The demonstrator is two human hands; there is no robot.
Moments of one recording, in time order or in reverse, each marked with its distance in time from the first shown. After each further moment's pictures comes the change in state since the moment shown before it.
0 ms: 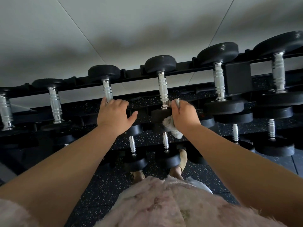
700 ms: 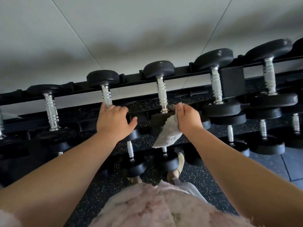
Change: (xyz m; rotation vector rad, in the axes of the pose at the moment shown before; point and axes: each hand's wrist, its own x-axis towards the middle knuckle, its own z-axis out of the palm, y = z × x) left_hand -0.001 -0.005 -0.003 -0.008 -0.024 0.001; right_hand 0.002 -0.001 -0.002 -0.011 0.009 0.166
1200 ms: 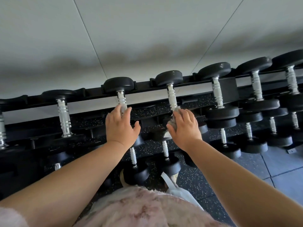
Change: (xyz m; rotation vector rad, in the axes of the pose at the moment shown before) left_hand -0.024 -0.040 0.018 -0.448 0.208 -0.080; right_hand -0.055 -0.029 0.048 -0.629 0.103 -0.295
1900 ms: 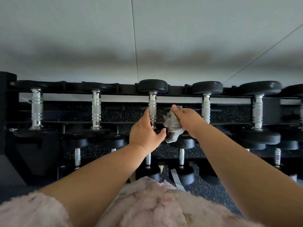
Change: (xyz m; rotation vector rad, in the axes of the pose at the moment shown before) left_hand 0.001 -0.013 -0.008 -0.313 -0.169 -0.274; right_hand 0.094 -0.108 -0.034 0.677 -0.495 0.258
